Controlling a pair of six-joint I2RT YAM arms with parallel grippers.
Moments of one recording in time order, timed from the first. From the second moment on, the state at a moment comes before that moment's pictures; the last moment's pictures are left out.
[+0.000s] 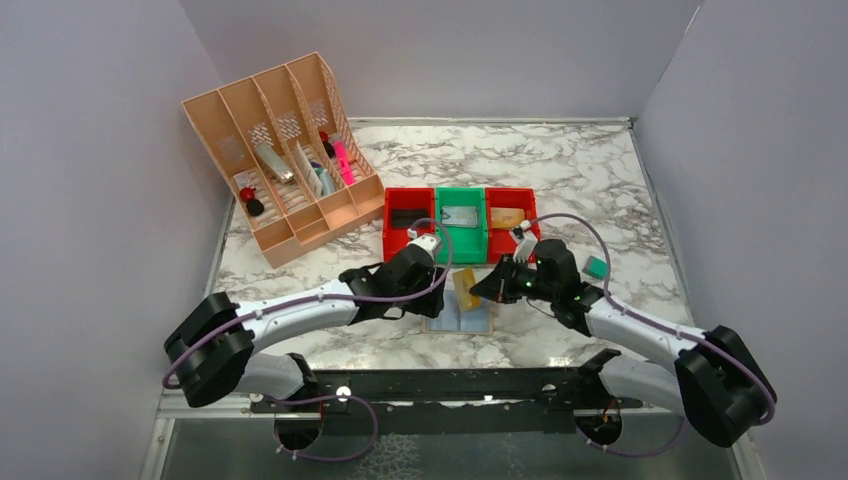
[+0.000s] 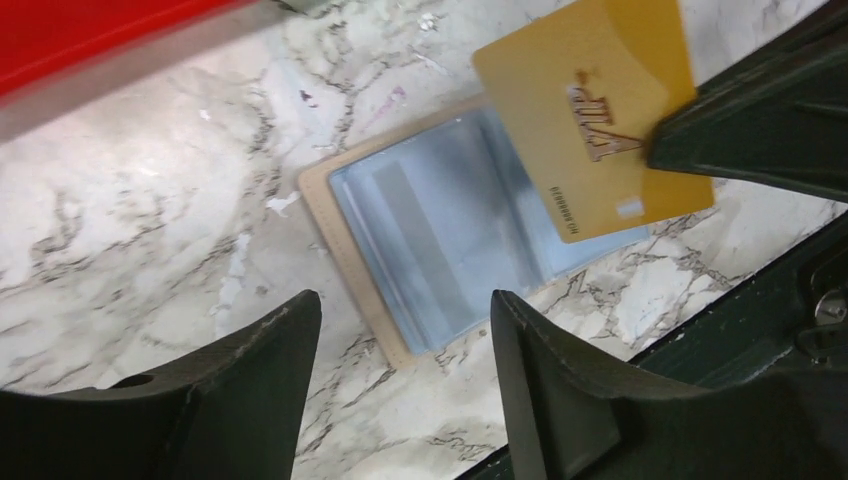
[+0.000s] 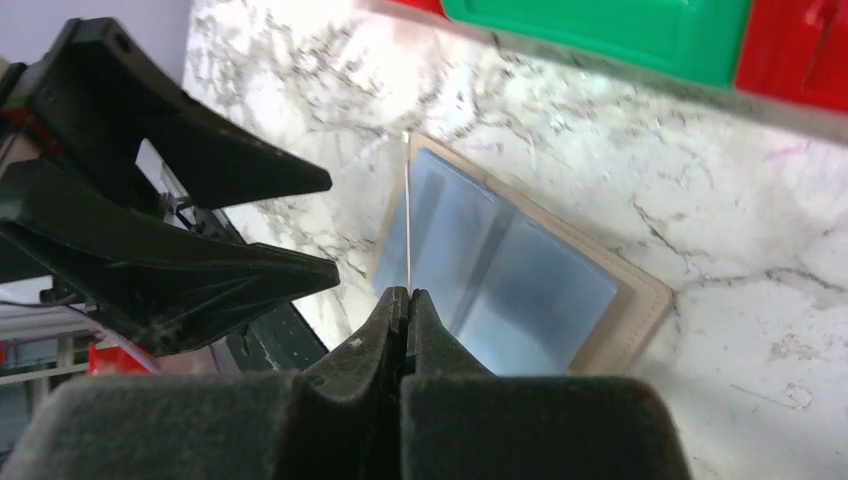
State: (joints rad) left arm -0.96 1.34 0.72 -0.23 -0.06 -0.57; right arm 0.56 1.14 0.36 0.24 -0.43 0.70
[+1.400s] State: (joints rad) left arm -0.64 0.94 0.72 -0.50 -0.38 -0.37; right arm 0.40 1.27 0.58 0.44 0.03 -0.51
